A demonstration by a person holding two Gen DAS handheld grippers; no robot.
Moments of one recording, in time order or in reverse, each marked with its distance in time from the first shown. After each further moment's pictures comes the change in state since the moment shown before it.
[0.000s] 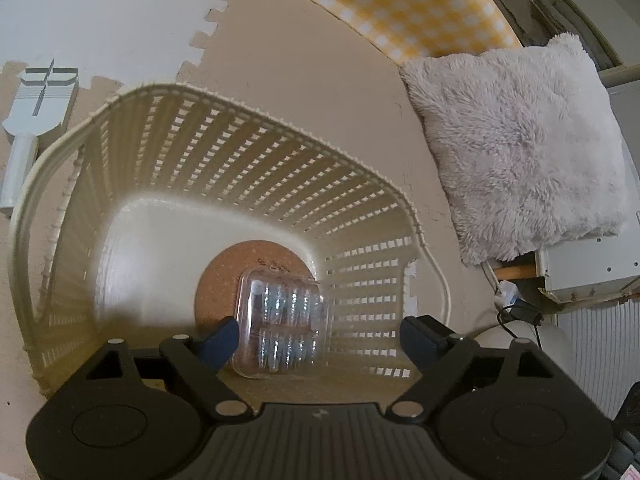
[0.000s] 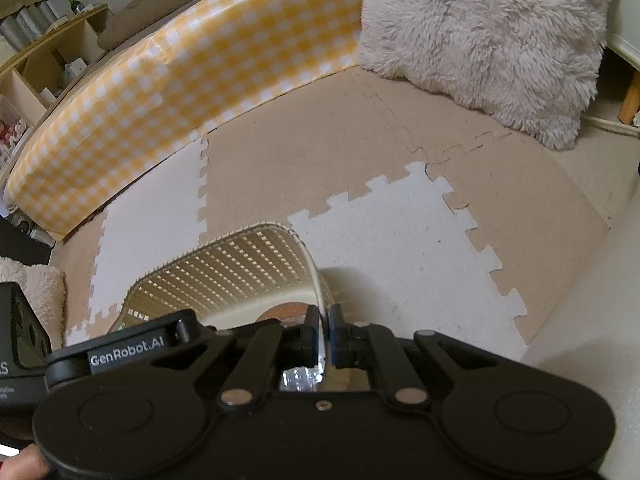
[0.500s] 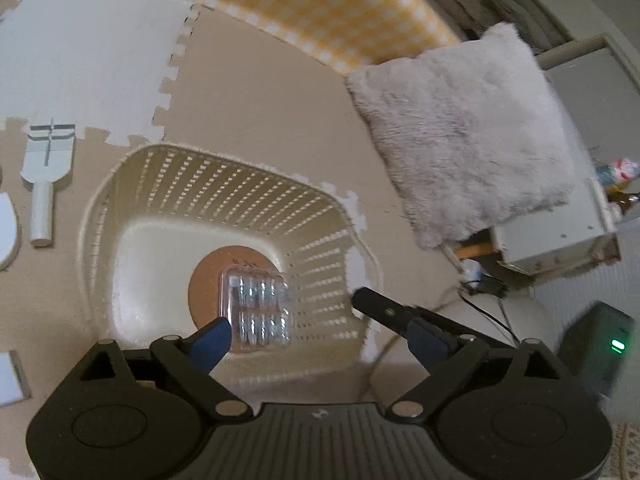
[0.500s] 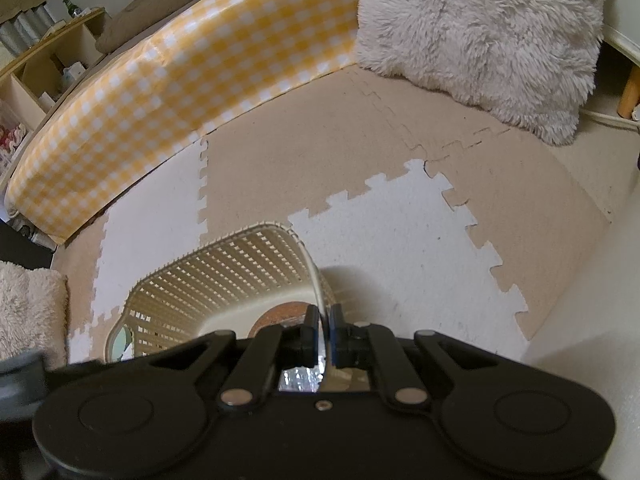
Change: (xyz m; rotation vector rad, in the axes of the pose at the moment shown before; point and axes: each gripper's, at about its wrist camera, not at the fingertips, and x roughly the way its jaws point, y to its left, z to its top) left arm -0.067 -0.016 -0.010 0.122 -0.016 -0.073; right arm -0.001 -0.001 -0.001 0.011 0.002 0.003
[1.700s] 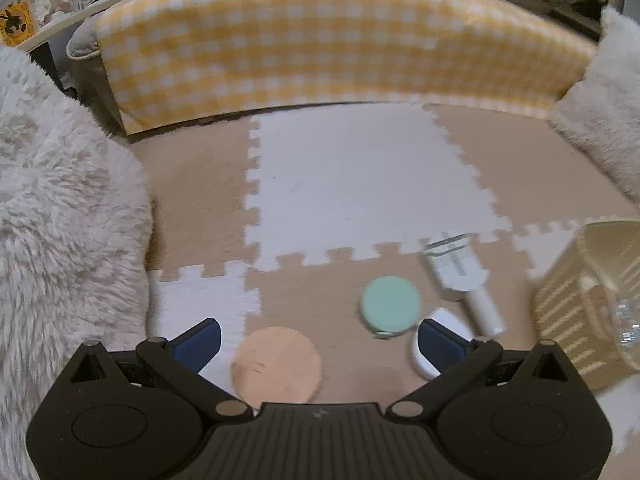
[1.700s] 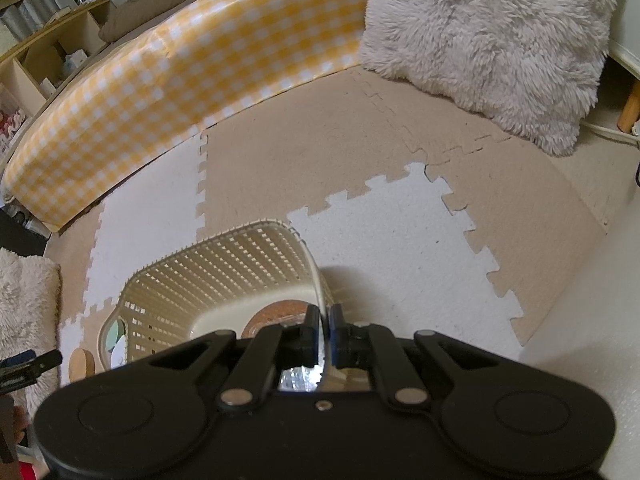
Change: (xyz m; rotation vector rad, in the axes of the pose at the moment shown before) left arm -0.110 0.170 0.037 0.325 -0.251 0.688; right arm -0.001 0.005 0.000 -0.036 0.002 -0.023
